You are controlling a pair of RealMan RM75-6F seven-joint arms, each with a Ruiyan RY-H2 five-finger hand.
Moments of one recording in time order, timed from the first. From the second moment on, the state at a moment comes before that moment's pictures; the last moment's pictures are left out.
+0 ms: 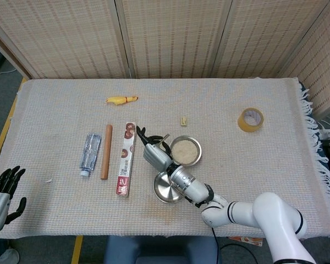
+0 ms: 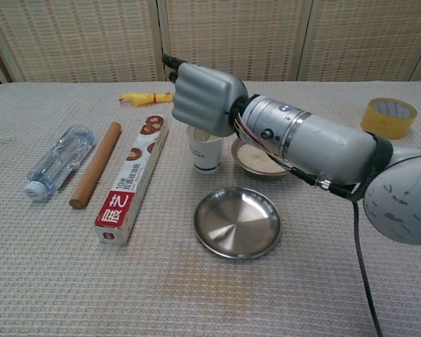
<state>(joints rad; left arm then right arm) -0.06 -1.09 0.01 -1.58 1.57 1.52 0.02 1.15 -1.82 0.04 -1.14 -1.18 1.06 -1.51</state>
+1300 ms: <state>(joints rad) -0.06 -1.09 0.02 -1.61 1.58 1.51 0.06 0.73 -1.73 -0.02 -1.41 -1.36 1.09 -0.58</state>
